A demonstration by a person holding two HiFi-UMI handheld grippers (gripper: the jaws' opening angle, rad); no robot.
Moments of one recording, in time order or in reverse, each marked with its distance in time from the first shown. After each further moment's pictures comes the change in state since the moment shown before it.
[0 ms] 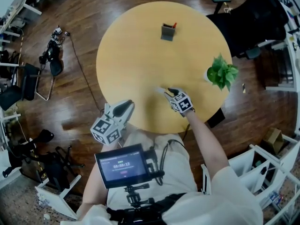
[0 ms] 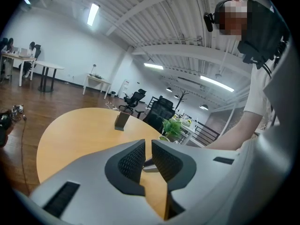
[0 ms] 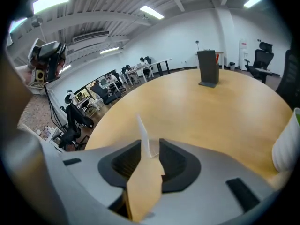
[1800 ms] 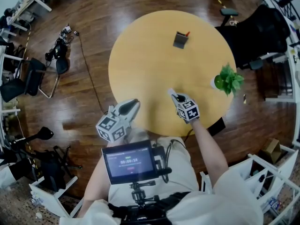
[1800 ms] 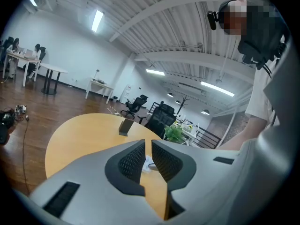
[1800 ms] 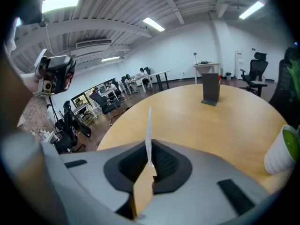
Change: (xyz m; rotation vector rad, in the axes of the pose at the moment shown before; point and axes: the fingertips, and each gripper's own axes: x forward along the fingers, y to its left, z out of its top) left arm -0.047 0.022 0.017 -0.010 -0.071 0.008; right arm -0.030 0.049 0.049 0.007 -0.126 -0.036
